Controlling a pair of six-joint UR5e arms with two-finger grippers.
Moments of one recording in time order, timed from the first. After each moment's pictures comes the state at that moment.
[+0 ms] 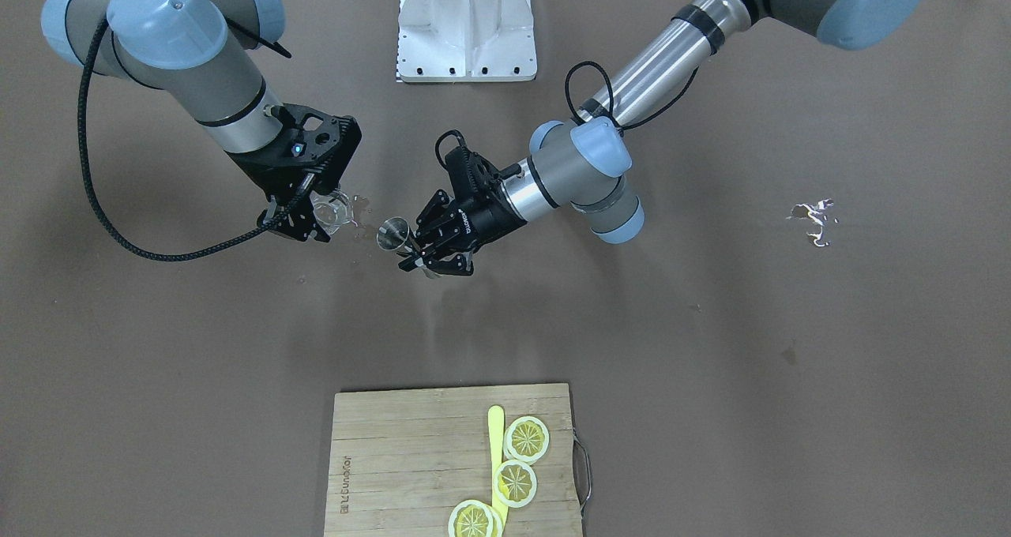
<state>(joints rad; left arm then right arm) -0.55 -2.50 -0.84 -3.22 -1.84 -0.15 0.77 -1.05 1.82 -1.47 2.10 -0.13</state>
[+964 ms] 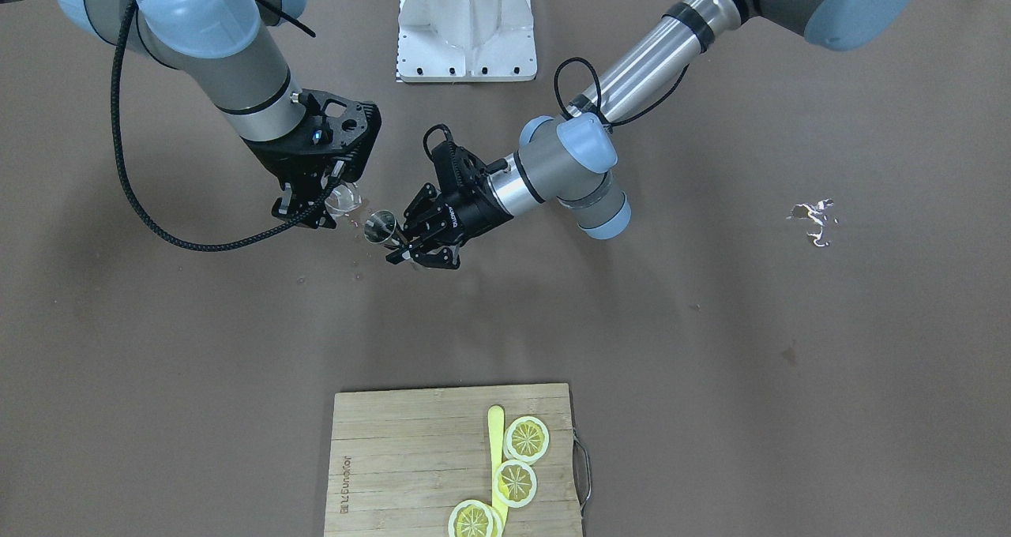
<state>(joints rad) -0.53 -2.52 -0.83 -3.22 -1.84 -0.16 0.77 -0.98 1.84 -1.70 2.11 -0.28</state>
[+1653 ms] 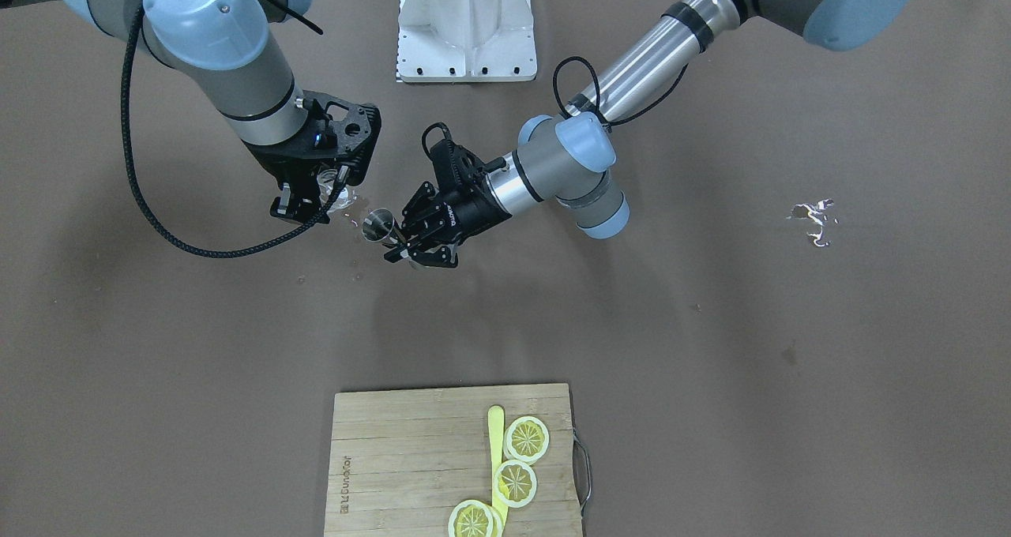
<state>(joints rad) -0.53 -2.52 -0.83 -3.22 -1.84 -0.16 0.77 -0.93 1.82 -1.84 2.13 -0.36</state>
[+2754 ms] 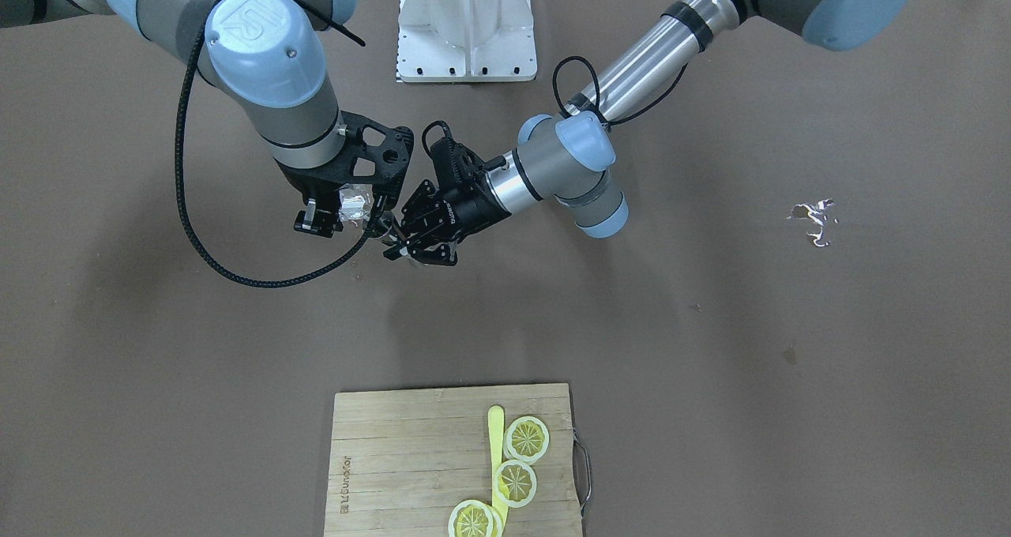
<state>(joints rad) -0.52 -2.52 -0.83 -3.23 -1.84 -0.16 0.77 -0.80 1.71 -2.01 2.13 -0.43</state>
